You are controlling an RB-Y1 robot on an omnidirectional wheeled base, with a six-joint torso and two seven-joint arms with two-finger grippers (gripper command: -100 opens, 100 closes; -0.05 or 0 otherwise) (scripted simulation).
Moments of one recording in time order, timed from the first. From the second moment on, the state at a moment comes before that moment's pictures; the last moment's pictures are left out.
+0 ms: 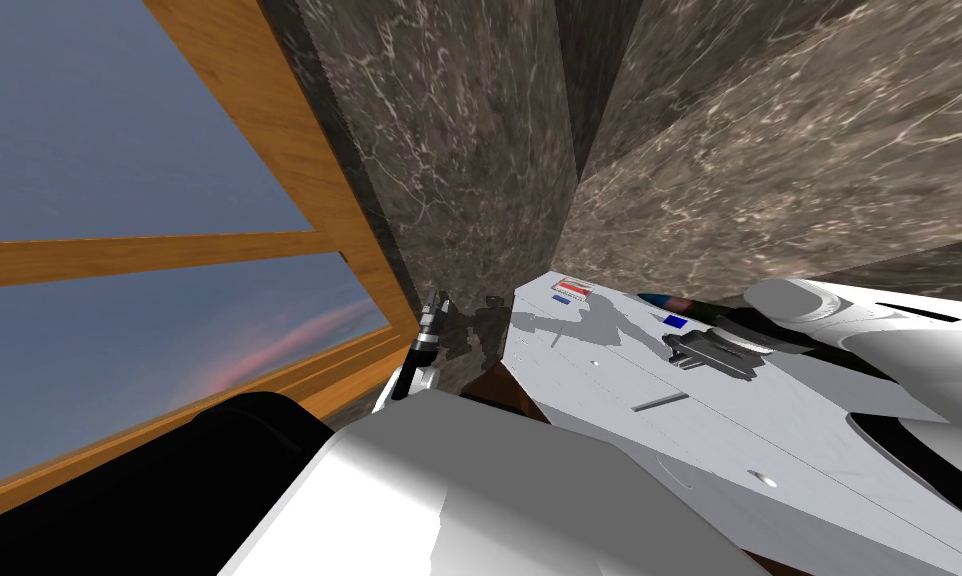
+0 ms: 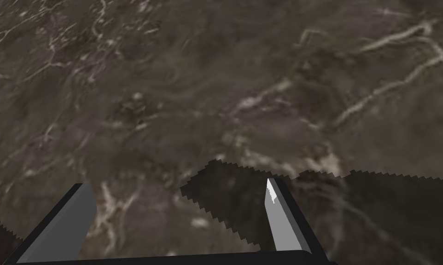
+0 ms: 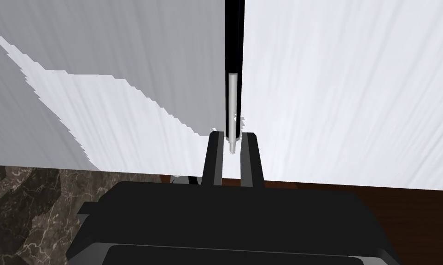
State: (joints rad) left arm 0.50 0.04 -0.07 -2.20 -0.01 -0.38 0.17; right arm -0.86 -1.26 0.41 -0.67 1.89 -1.74 1.26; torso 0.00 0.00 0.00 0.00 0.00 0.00
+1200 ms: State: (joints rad) left arm 0.50 0.04 -0.07 -2.20 -0.01 -0.38 0.17; right arm -1.14 -1.18 0.66 -0.41 1.85 -1.72 1.35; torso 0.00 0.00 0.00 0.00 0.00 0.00
